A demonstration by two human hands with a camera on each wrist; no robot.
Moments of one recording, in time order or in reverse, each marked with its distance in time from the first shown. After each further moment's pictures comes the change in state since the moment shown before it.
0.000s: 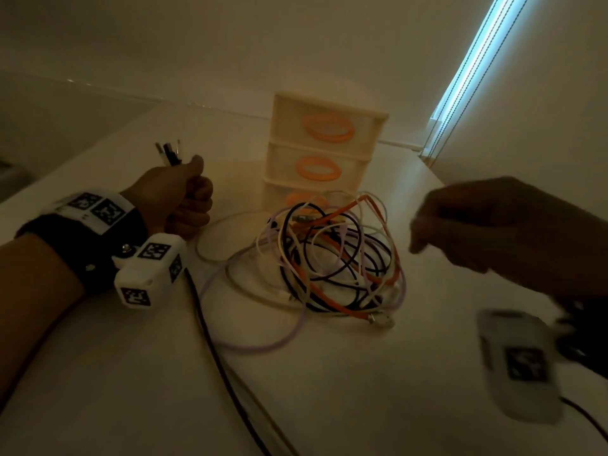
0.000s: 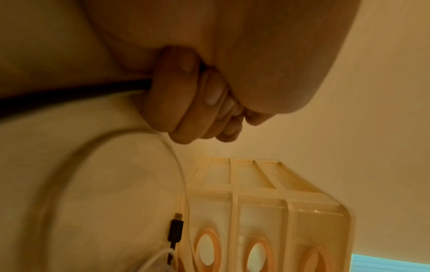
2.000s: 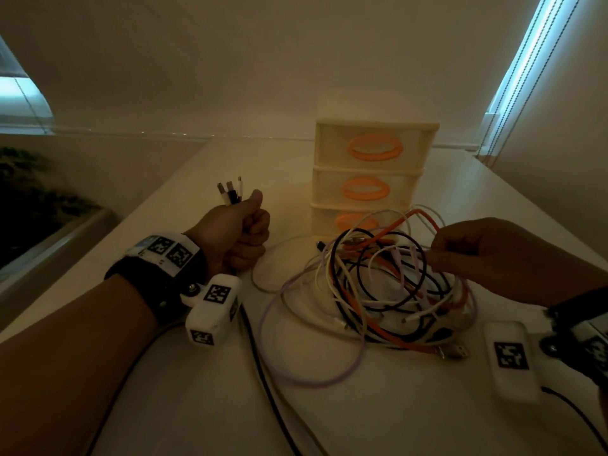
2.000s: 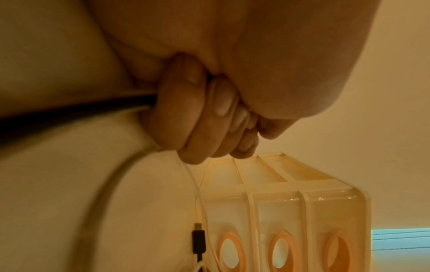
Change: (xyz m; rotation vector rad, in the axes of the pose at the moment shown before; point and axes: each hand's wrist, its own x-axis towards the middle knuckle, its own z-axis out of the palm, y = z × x) left_hand 0.005 -0.010 -0.004 0.050 -0.068 0.056; right_hand 0.042 0.072 0.044 -0.080 0.082 0.115
